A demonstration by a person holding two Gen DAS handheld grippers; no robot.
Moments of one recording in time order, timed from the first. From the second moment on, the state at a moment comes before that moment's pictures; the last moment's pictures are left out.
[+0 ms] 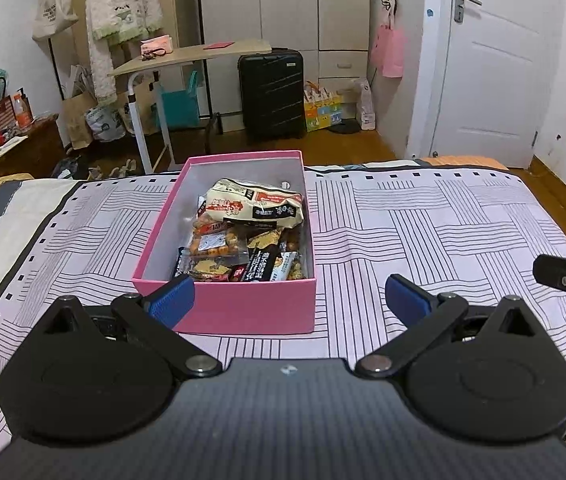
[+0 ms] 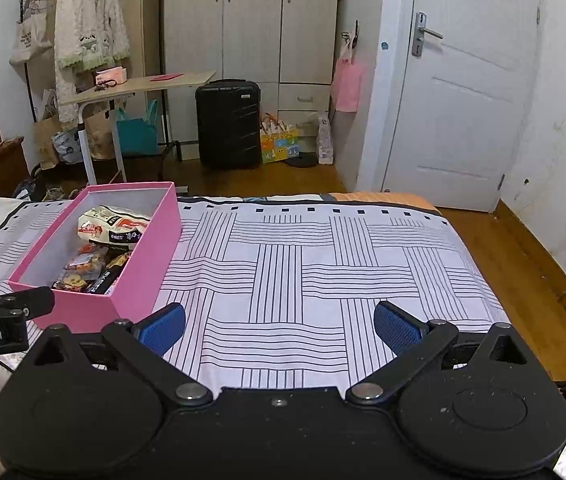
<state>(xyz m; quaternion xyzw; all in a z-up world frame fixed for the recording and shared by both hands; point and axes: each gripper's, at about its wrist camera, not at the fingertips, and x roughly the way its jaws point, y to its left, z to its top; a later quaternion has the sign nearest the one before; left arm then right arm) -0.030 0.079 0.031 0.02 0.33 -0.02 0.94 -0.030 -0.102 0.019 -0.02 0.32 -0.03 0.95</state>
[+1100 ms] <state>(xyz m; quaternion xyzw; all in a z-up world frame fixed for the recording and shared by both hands) -0.037 0.065 0.017 0.03 0.30 0.00 0.95 -0.032 -0.104 0.009 -0.02 0.32 -0.04 0.95</state>
